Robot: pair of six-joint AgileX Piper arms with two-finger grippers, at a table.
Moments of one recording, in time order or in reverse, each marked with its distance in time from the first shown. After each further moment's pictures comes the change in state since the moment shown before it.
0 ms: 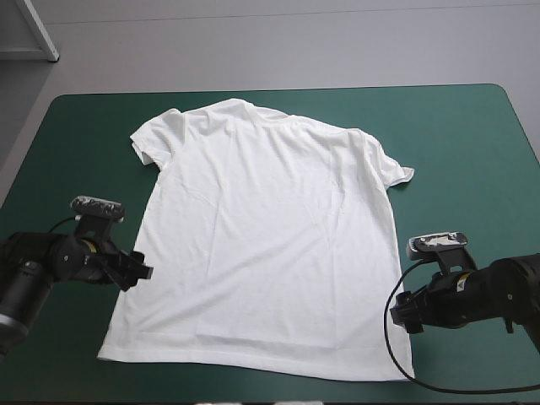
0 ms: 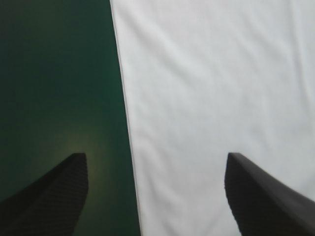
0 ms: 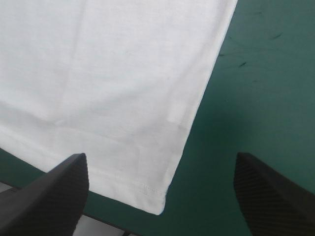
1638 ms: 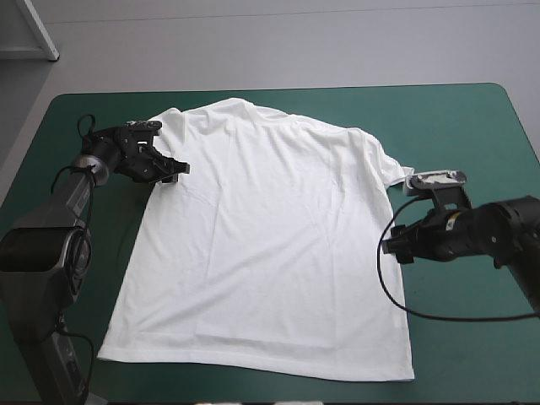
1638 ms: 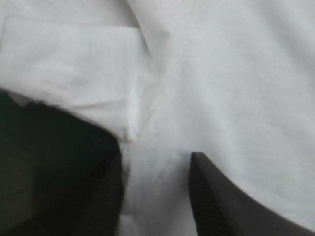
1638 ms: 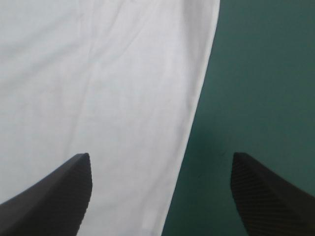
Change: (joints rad) left arm 0.080 0.974 -0.734 -0.247 -0.173 0.089; right arm 0.000 0.215 -0.263 -0.108 -0.135 0.062
